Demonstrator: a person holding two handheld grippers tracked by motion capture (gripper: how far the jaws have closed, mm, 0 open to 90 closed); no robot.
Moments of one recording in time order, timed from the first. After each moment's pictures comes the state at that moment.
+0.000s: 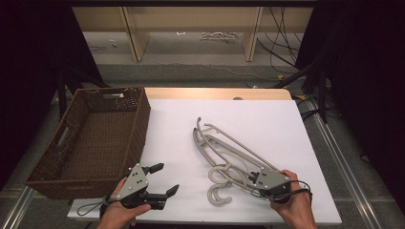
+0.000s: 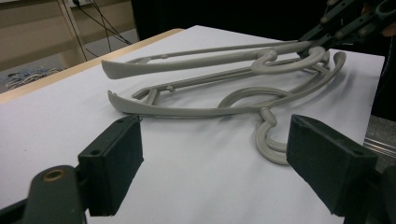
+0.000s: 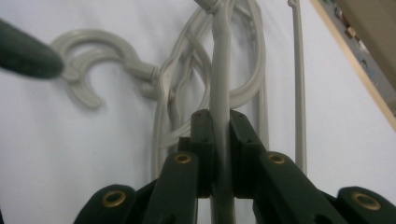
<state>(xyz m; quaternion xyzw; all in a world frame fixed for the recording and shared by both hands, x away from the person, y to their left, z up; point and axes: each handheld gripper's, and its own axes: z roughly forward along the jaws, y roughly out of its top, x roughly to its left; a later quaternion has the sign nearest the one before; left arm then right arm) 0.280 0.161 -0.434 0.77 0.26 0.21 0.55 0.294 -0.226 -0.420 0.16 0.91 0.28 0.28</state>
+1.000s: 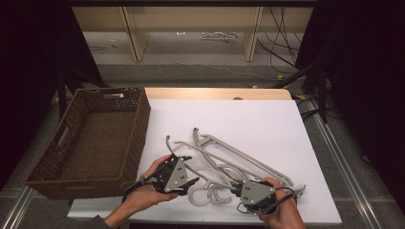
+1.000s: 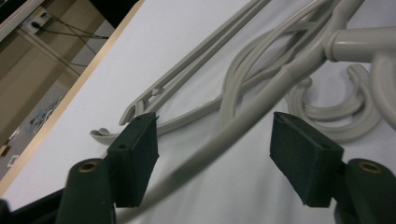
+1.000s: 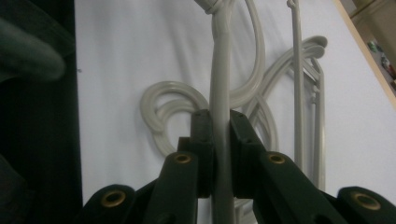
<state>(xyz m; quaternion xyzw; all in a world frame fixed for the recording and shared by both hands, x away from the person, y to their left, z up) 0.323 0.090 -0.438 0.88 0.06 0.27 0.39 0.278 -0.189 -0.418 0.04 0.92 0.30 0.24</state>
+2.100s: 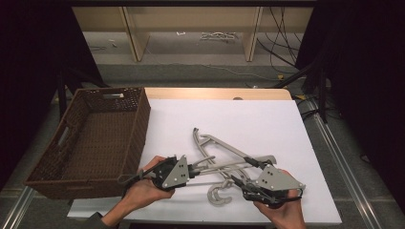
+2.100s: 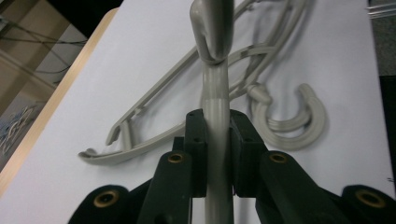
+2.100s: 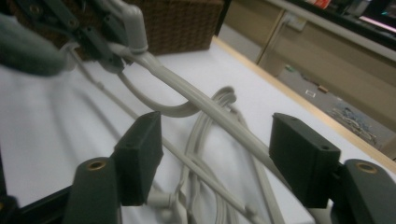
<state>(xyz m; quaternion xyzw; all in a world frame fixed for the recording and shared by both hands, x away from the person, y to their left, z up) 0.323 0.094 -0.398 0.89 0.05 0.23 0.39 0.282 -0.208 -0.404 0.22 0.80 0.48 0.30</state>
